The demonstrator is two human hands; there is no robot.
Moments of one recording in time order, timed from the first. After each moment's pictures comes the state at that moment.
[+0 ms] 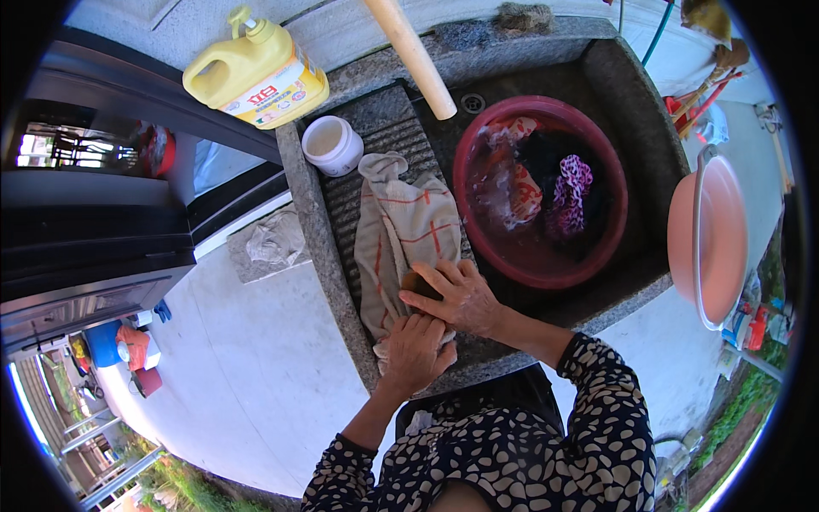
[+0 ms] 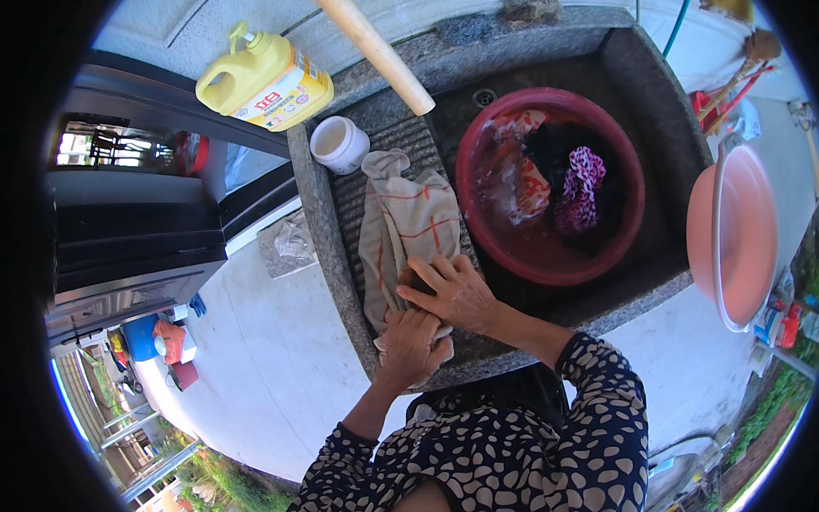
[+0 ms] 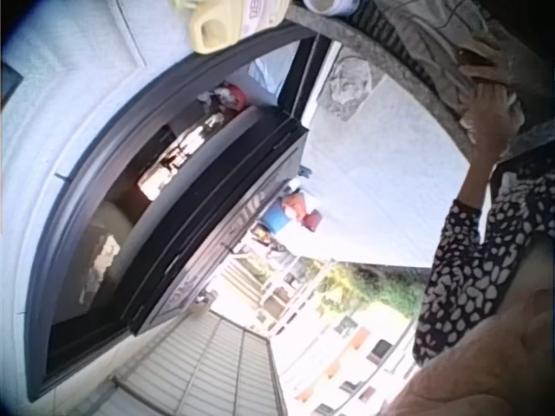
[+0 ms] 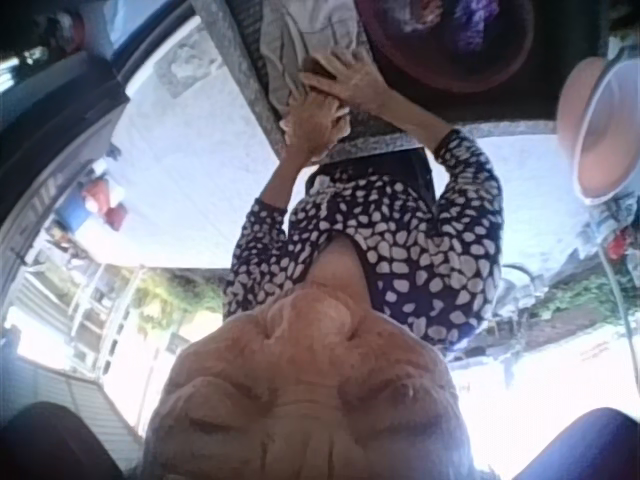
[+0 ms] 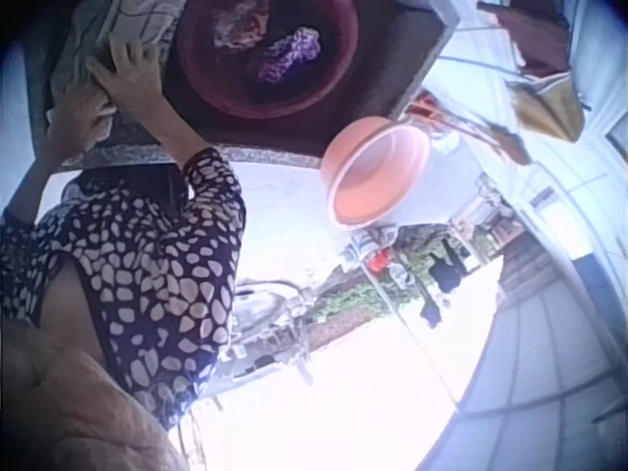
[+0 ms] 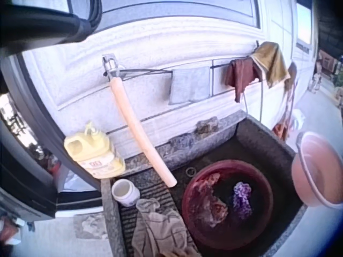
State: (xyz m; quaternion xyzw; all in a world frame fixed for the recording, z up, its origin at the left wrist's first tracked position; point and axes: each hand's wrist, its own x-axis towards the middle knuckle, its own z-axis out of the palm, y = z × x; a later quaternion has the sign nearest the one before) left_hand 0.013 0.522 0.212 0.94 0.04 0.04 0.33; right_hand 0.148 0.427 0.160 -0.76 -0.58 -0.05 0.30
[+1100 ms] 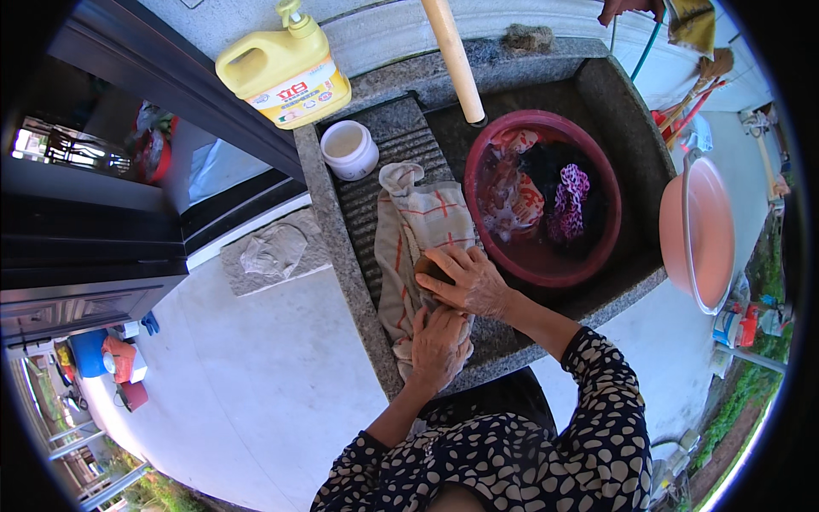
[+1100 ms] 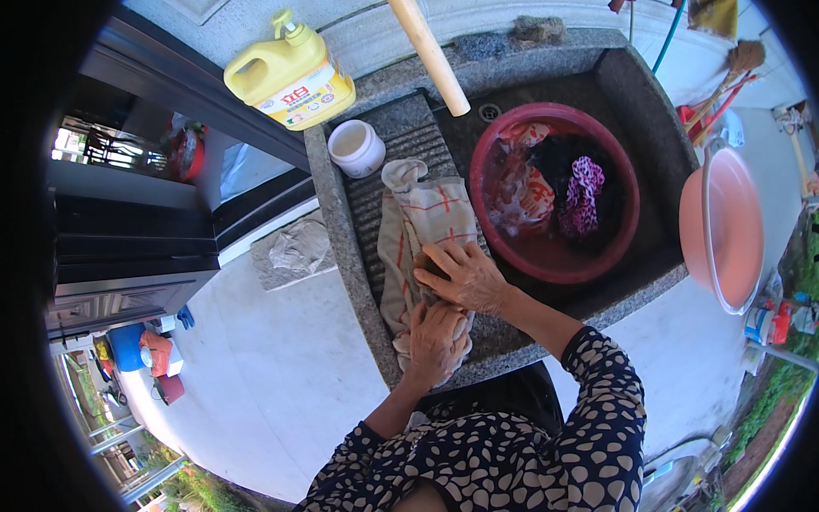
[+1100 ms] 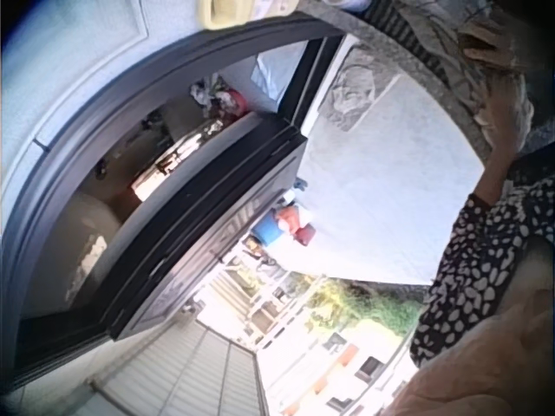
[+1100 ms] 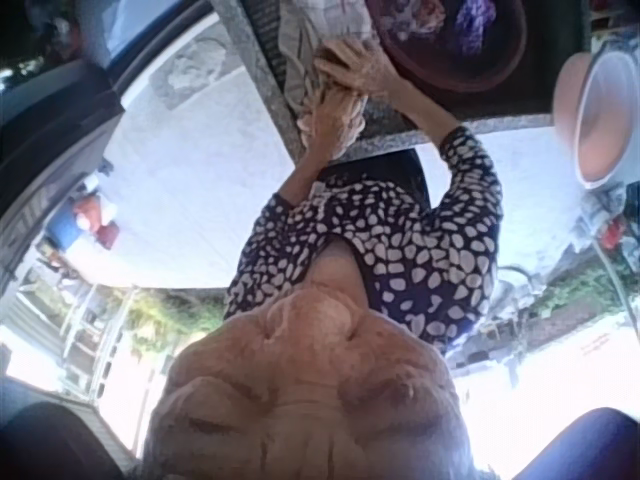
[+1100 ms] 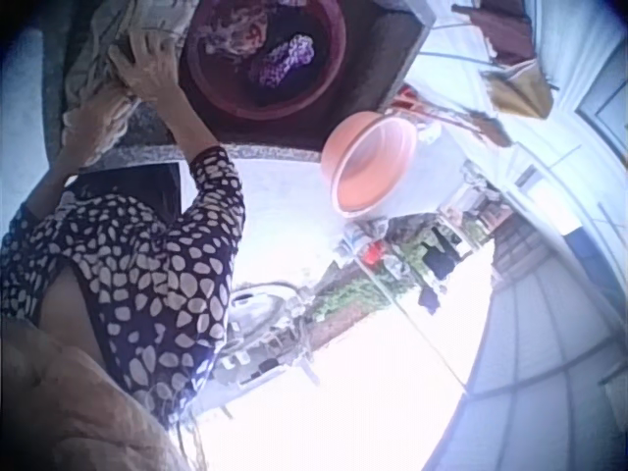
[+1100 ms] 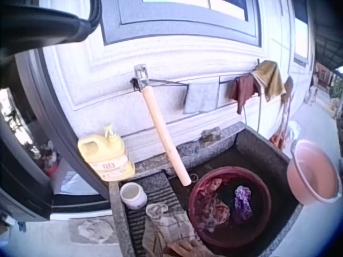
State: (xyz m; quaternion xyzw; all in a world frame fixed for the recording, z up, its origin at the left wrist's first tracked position) left_hand -0.005 0.518 0.178 0.94 0.07 0.07 0.32; right_hand 0.164 0.456 0.155 -0.75 -0.61 -0.08 0.26
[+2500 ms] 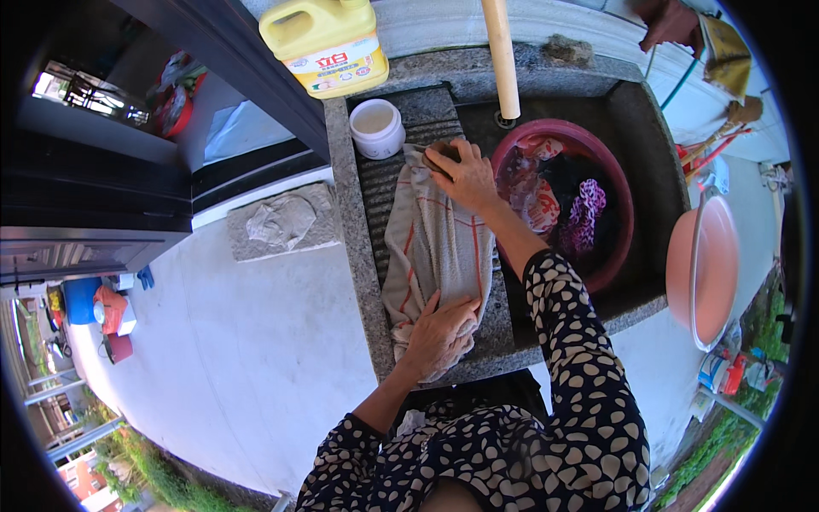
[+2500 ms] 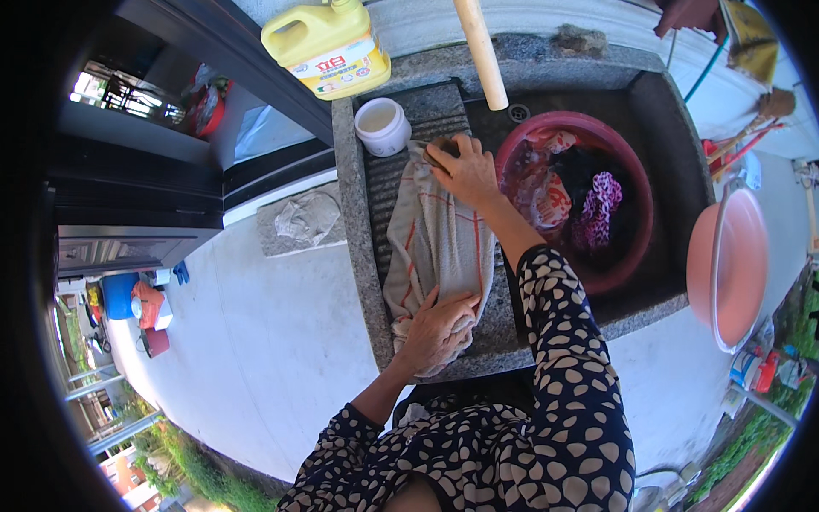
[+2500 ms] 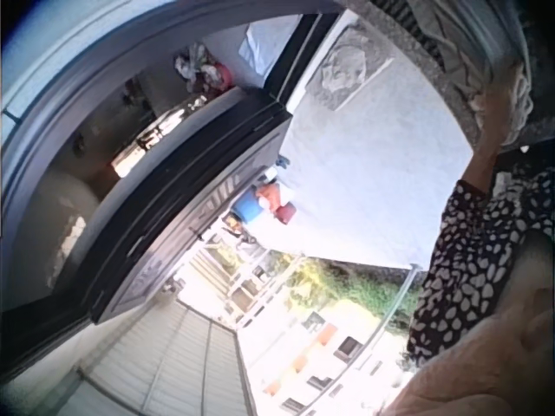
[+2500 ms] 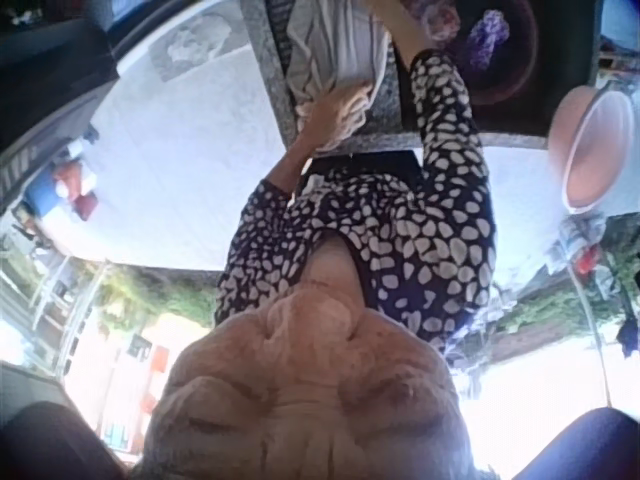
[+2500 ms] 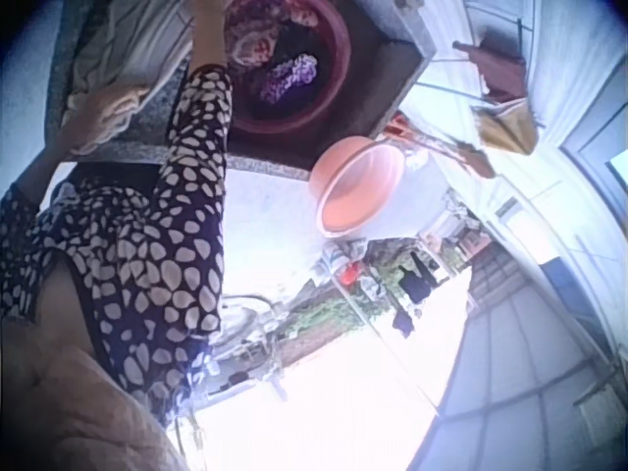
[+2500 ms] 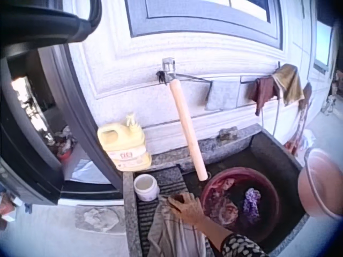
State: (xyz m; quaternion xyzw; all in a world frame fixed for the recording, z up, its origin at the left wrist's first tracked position) left_hand 0.000 0.524 0.184 0.88 0.04 0.04 0.47; right_hand 0.262 0.539 0.121 -0.83 -0.47 -0.08 0.27
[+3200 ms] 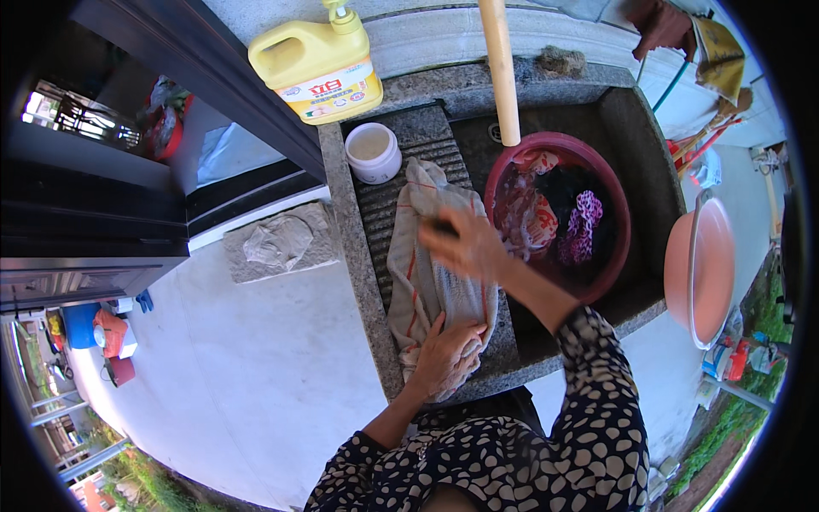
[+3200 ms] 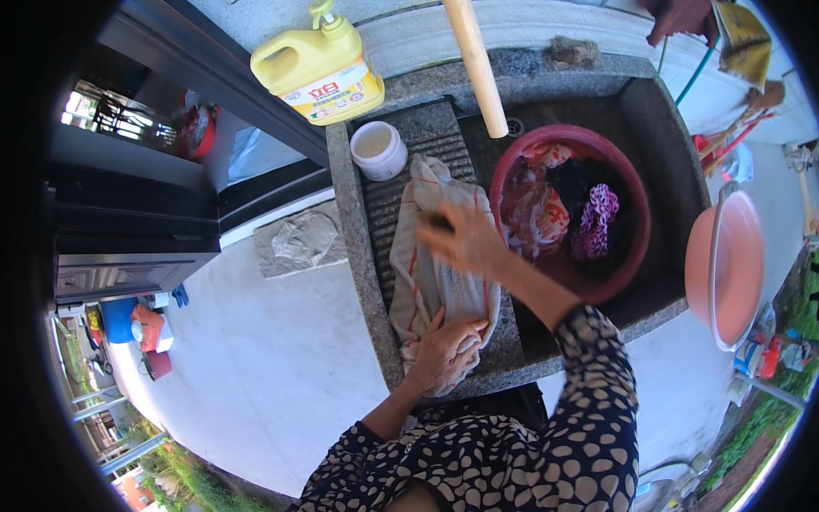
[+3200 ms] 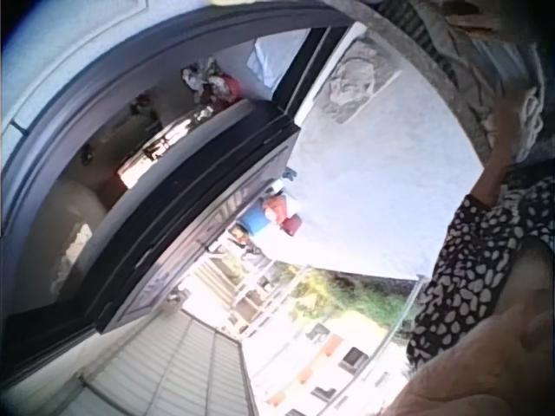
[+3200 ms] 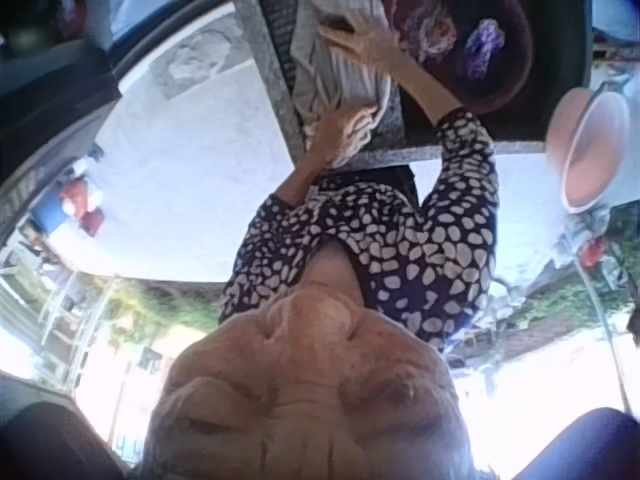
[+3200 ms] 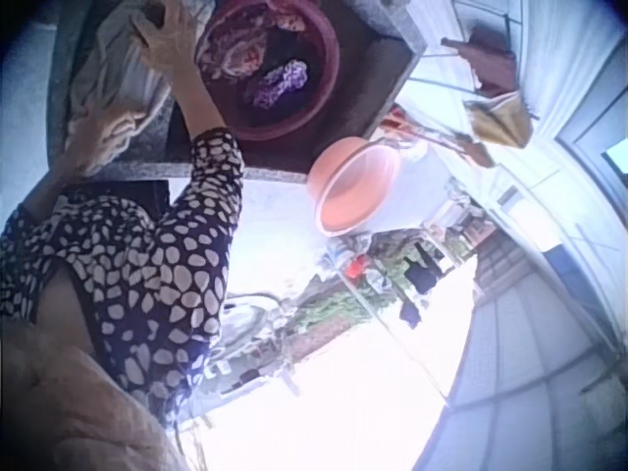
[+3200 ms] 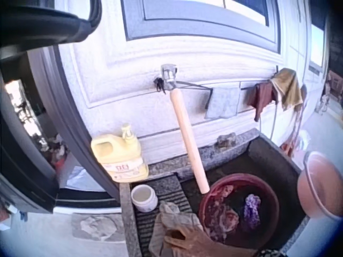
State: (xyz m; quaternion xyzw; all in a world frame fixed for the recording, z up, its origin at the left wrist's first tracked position) left_hand -0.004 0.531 0.171 0.86 0.03 0.03 0.50; right_hand 0.215 0.504 0.152 -0.72 -0.62 -0.01 0.30
